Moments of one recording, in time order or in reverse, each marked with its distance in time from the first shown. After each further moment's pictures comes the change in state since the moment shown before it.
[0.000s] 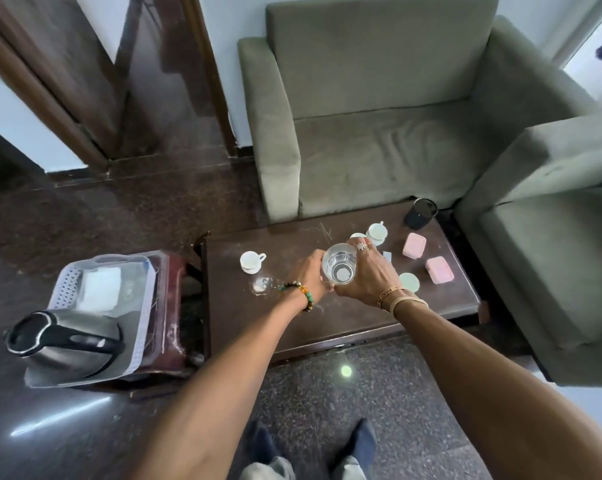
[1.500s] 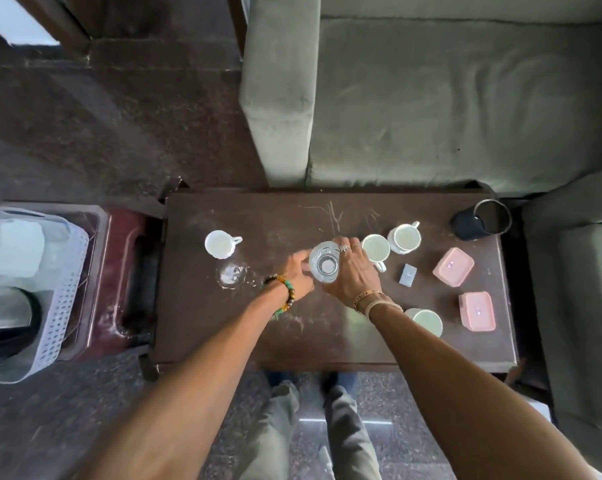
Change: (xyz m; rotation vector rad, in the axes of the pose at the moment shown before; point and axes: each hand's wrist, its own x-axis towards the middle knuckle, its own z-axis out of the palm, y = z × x) left_hand 0.207 -0.082 0.112 -0.564 -0.197 -0.660; right_hand 0.204 0.137 0.140 -0.063 -0.323 -0.008
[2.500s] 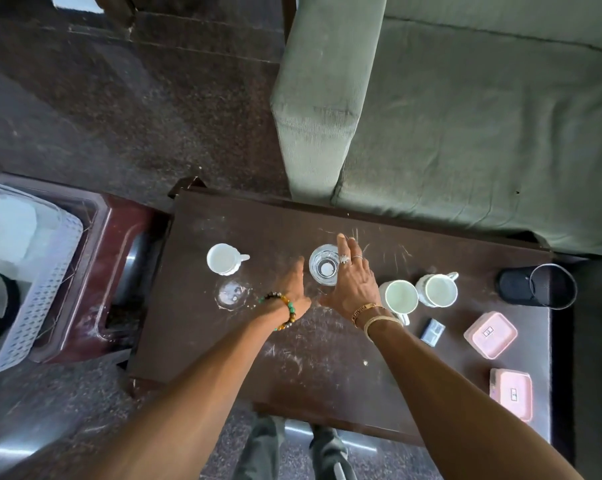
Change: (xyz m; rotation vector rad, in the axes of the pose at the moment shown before) left_hand 0.102 -0.031 -0.021 0.357 0.121 -0.038; right_hand 0.109 0.011 0.045 -0.055 -0.189 -0.069
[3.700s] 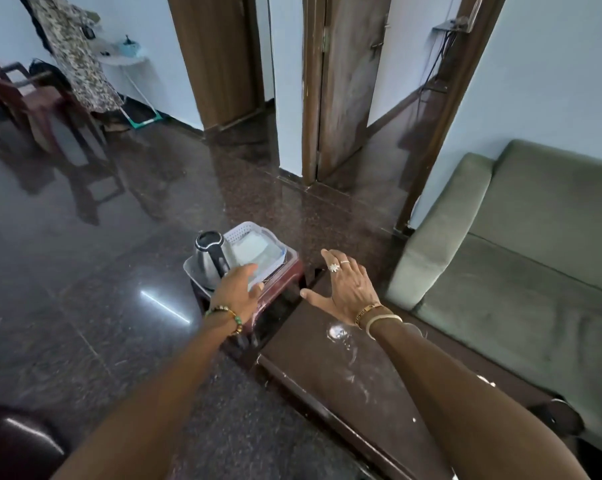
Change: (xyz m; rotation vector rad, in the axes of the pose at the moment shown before) left_hand -0.446 -0.205 -0.177 -0.045 1.047 0.061; right_hand -0.306 -0.325 -0.102 -0.362 0.390 -0.793
